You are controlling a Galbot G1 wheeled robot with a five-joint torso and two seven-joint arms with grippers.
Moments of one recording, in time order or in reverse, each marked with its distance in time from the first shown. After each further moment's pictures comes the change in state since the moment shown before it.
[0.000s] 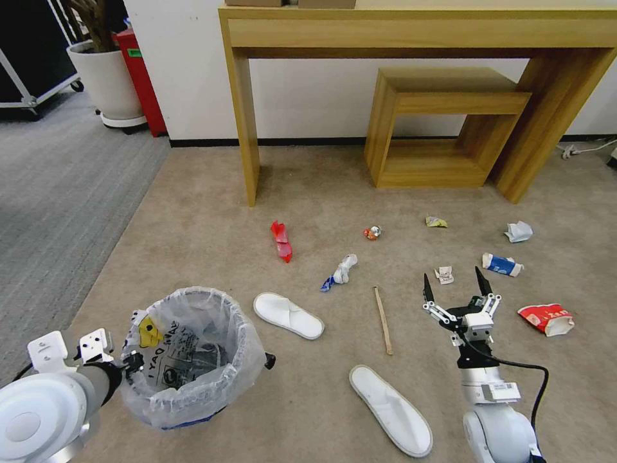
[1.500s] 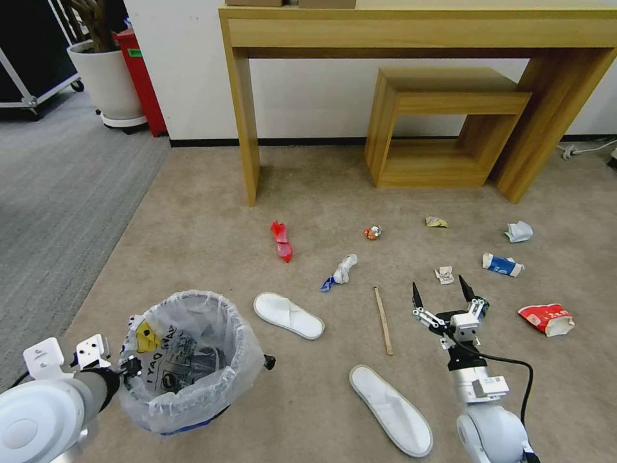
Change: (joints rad) left arm 0.028 -0.038 -0.012 -0.006 0.013 0.001 0.002; right arm 0.021 -0.040 -0.068 -0.050 0.077 0.020 -0.043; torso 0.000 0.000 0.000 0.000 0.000
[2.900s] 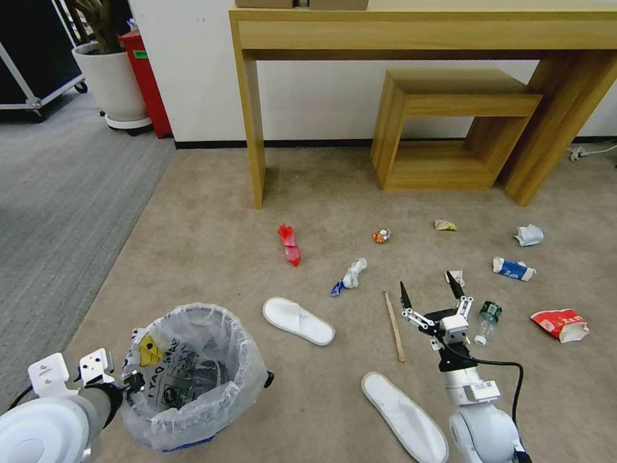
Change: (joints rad) left arm 0.060 -0.029 0.016 -0.026 0.059 0.001 0.014; right arm -0.007 0.023 -0.006 0.023 -0.036 0.034 -0.038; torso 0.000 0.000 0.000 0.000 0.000
